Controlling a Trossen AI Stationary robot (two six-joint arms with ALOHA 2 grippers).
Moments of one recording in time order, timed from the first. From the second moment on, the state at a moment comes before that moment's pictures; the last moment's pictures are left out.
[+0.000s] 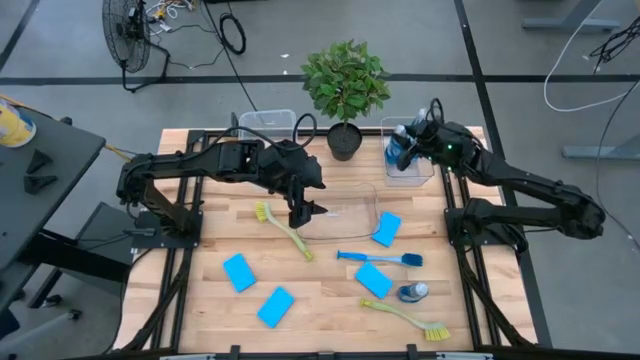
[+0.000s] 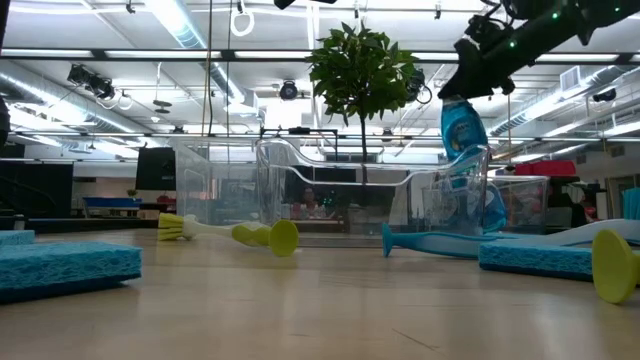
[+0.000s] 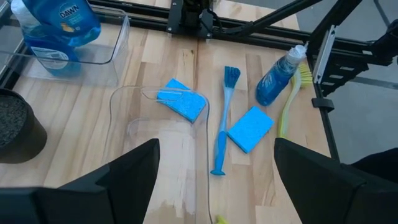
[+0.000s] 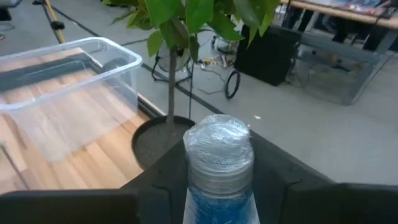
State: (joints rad) left arm 0.00 1.62 1.77 -0.82 0.05 -0.15; right arm -0.54 0.83 0.67 -0.15 0.25 0.00
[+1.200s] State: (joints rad) left arm 0.02 1.62 1.77 -0.82 0.05 -0.15; right arm -0.54 0.83 0.28 0.39 0.36 0.07
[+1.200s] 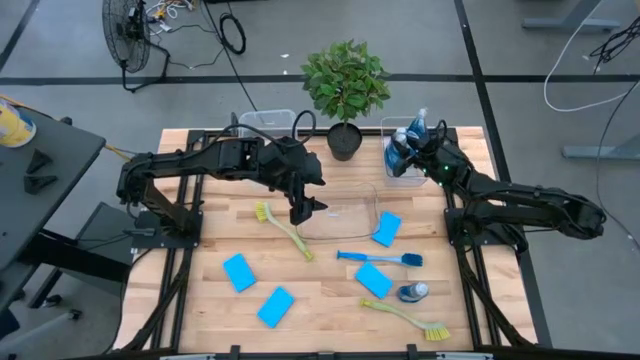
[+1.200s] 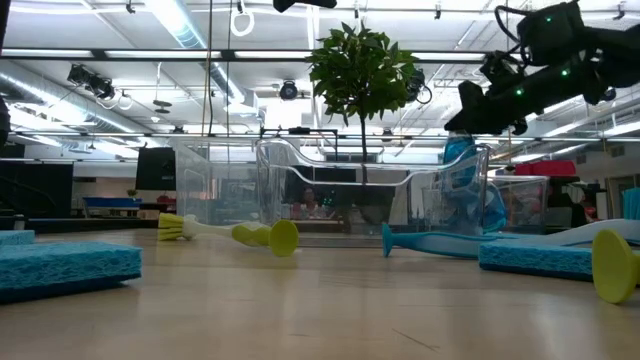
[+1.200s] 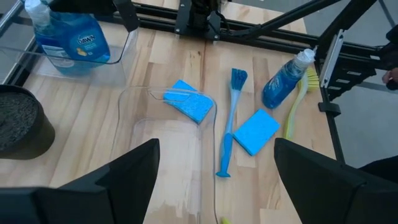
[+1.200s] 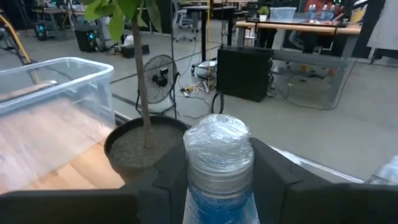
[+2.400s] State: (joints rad) left arm 0.02 1.62 1.77 -0.79 0.05 -0.15; right arm -0.54 0.83 0.02 0.66 0.35 0.15
